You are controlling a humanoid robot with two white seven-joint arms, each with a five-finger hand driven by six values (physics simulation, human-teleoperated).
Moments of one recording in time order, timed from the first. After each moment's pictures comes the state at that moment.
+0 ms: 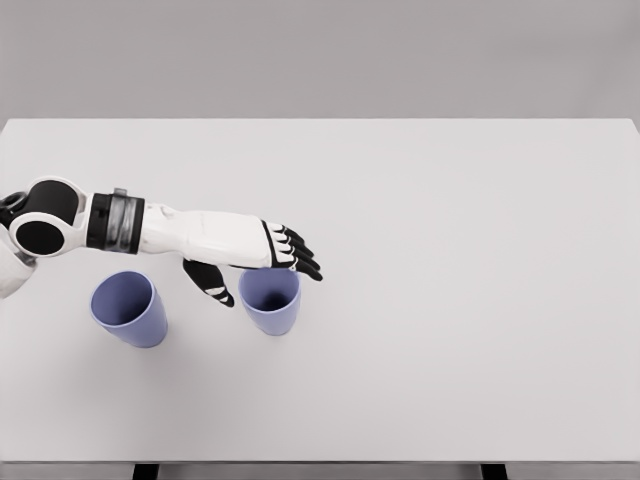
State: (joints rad) left arm -0.88 0.77 -1.05 -1.58 -0.05 -0.61 -0.61; right arm 0.00 0.00 -0.07 0.14 0.07 -0.15 0.14
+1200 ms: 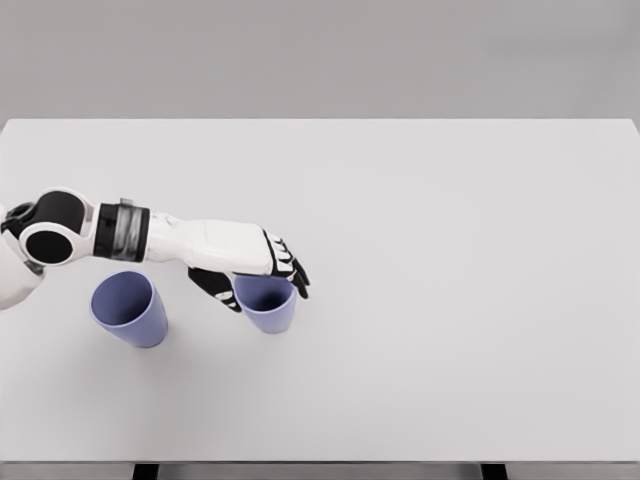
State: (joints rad) left arm -0.84 0.76 -1.03 -1.56 -0.08 -0.61 -0.61; right arm 0.00 0.00 -0.07 0.14 0.07 -0.15 0.14
